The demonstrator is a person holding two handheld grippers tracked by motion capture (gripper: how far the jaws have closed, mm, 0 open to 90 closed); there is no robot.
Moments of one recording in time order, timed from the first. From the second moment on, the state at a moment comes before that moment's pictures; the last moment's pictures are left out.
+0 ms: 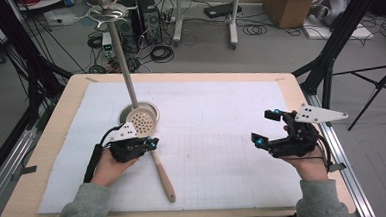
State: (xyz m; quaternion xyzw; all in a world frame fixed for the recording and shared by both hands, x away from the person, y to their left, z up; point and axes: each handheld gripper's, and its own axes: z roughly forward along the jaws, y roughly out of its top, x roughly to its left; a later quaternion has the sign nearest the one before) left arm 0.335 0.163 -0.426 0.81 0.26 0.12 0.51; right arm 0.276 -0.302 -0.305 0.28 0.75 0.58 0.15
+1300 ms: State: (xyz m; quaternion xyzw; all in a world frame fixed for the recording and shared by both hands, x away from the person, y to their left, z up) left arm 0.342 0.156 -0.442 0.86 0.29 0.15 0.39; right arm 0.279 -0.300 -0.310 0.28 0.75 0.58 0.14
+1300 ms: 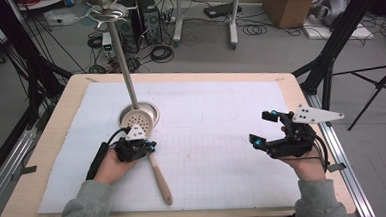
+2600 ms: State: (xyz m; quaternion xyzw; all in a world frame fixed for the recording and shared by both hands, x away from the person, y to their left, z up) left arm 0.241 0.224 -0.426 0.81 0.25 0.11 0.51; right arm 0.301 -0.266 -0.313 0.25 0.77 0.58 0.12
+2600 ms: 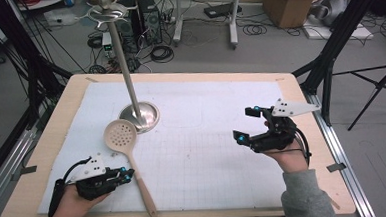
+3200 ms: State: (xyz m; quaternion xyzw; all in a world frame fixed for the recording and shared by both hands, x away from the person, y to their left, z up) left arm 0.233 0.211 -0.448 0.85 0.23 0.05 0.48; right arm 0.306 -0.262 -0.316 0.24 0.77 0.58 0.12
